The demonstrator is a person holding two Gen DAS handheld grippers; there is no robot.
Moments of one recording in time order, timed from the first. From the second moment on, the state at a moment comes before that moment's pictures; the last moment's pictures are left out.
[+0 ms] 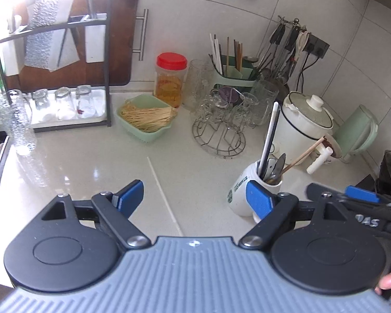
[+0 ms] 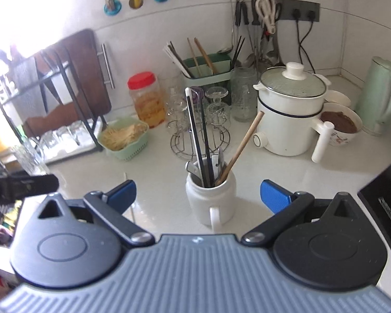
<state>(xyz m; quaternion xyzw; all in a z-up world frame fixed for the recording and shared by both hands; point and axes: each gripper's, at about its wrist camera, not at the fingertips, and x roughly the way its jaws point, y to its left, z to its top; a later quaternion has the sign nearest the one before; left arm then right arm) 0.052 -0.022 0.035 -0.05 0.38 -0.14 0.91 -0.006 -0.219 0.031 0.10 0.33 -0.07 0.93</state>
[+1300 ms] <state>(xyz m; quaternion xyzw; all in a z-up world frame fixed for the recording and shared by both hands) -0.024 -0.062 0.036 -0.02 0.39 -0.09 0.92 -0.077 -0.238 0.037 0.10 0.34 -0.04 0.94</state>
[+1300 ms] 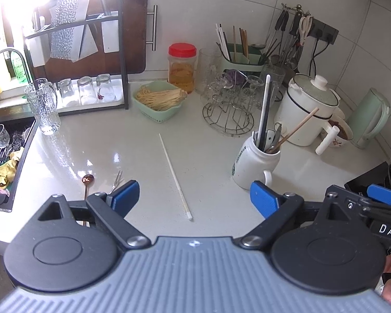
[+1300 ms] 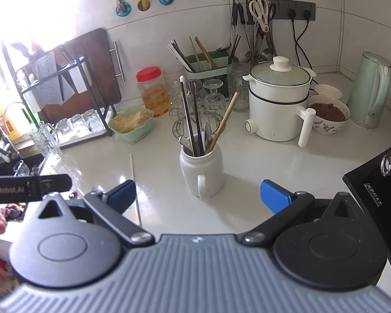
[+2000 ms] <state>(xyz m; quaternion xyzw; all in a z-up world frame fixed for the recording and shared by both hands) -0.012 -0.065 0.034 -0.01 0.39 -0.09 0.91 -0.071 -0.240 0.036 0.10 0.34 -0.05 0.94</state>
